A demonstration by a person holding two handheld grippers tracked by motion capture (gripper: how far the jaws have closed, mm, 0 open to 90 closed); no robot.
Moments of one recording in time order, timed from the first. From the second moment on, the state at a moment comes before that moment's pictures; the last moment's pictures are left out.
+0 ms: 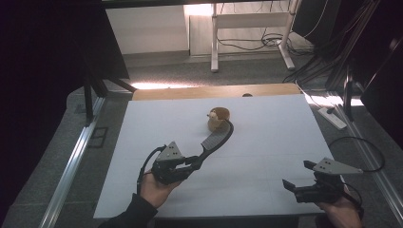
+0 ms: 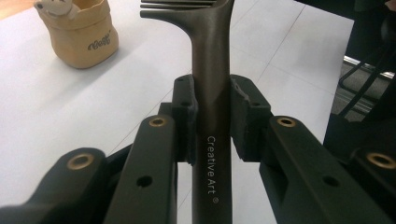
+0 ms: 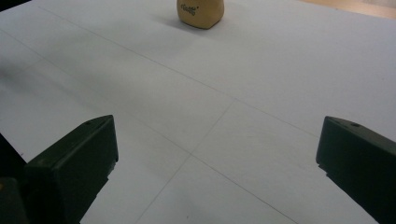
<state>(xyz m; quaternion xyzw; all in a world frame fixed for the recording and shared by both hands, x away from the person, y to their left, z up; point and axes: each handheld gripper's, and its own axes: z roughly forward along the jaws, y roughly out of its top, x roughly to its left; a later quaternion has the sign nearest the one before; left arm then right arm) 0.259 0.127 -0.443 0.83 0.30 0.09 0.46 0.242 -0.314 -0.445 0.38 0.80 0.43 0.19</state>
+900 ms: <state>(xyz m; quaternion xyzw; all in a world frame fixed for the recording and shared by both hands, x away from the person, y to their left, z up) 0.258 0.117 -0.445 0.84 0.28 0.10 0.45 0.272 -0.277 -0.412 0.34 0.81 0.48 0.09</state>
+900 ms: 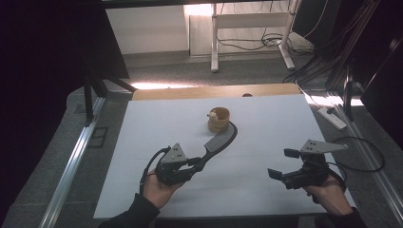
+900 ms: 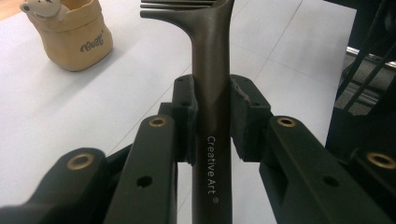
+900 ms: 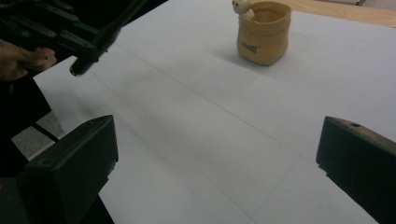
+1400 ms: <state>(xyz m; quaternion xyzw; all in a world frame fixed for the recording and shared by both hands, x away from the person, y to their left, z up) 0.259 0.115 -0.447 0.85 0.28 0.10 0.44 0.291 -0.252 -0.401 0.35 0.80 0.48 0.05</state>
